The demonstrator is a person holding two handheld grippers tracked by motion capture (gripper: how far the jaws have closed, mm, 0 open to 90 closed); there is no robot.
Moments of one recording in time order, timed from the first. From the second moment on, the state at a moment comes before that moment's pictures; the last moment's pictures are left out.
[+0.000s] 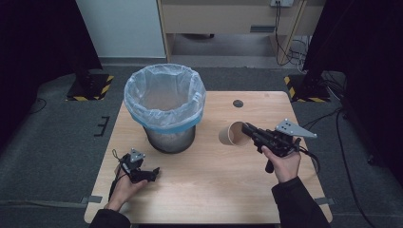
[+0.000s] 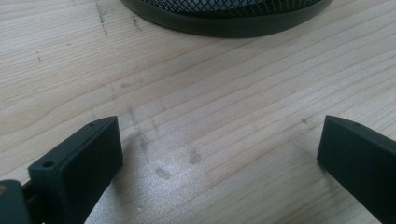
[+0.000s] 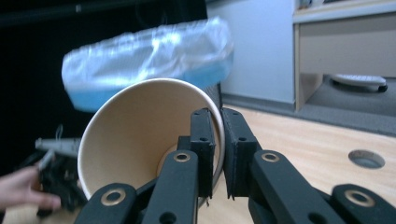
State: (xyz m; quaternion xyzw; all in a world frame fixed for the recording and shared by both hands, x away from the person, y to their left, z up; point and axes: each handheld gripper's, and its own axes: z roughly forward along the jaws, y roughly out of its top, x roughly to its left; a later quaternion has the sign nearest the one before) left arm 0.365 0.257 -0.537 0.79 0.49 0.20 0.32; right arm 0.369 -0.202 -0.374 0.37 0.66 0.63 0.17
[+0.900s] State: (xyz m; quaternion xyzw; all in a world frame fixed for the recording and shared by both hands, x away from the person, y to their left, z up) left arm 0.365 0.257 -0.537 0.79 0.49 0.20 0.32; right arm 0.377 -0.207 -0.301 0.34 0.57 0.72 0.21
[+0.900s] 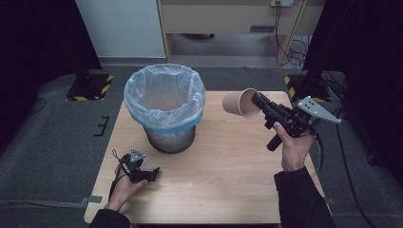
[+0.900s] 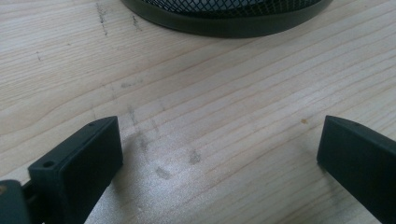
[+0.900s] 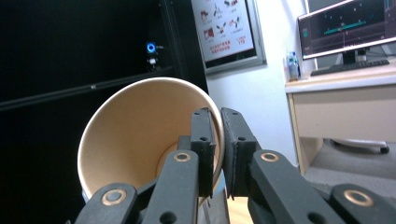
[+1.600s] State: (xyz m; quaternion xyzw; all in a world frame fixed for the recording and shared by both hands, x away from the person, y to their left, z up) left arm 0.365 0.257 -0.537 0.79 0.49 0.20 0.32; right arm 0.396 -0.181 -0.266 0.33 0.56 0.73 0.22
